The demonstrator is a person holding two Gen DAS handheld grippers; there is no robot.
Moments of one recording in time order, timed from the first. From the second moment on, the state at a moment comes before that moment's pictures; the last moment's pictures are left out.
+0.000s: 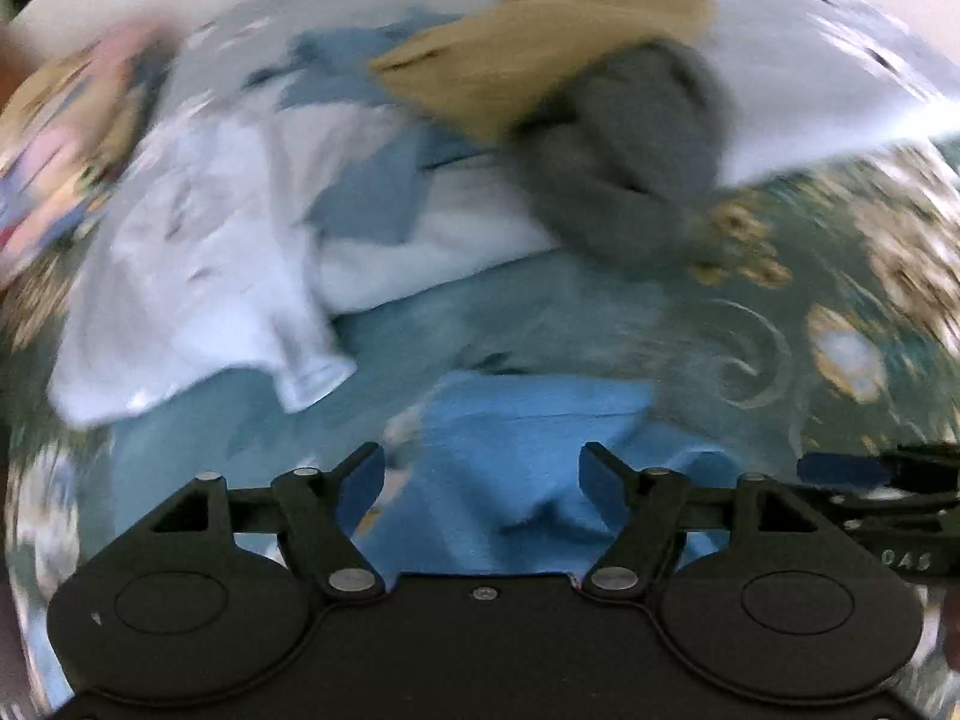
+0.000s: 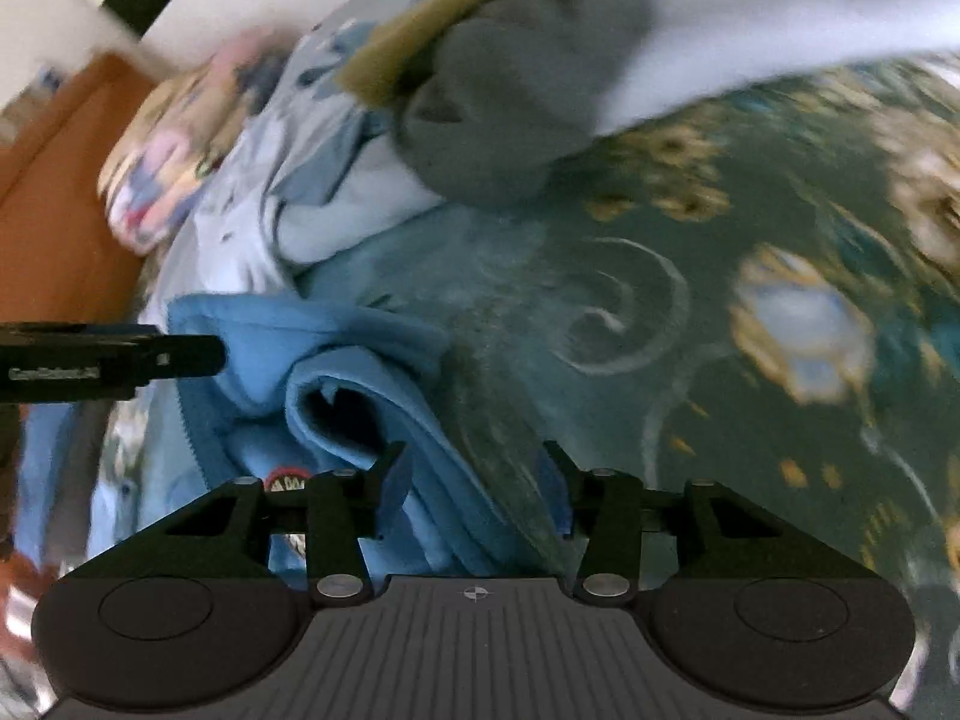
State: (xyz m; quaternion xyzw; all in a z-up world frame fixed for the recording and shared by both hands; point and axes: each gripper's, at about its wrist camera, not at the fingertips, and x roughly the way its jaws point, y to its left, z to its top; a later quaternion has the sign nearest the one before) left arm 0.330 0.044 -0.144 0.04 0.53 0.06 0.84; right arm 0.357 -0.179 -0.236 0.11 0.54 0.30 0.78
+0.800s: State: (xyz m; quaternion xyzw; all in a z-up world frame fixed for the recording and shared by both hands) left arm 0.373 0.084 -0.169 -0.28 0.47 -0.02 0.84; right arm 0.372 -0.216 -0.240 0.25 0.50 0.21 0.80
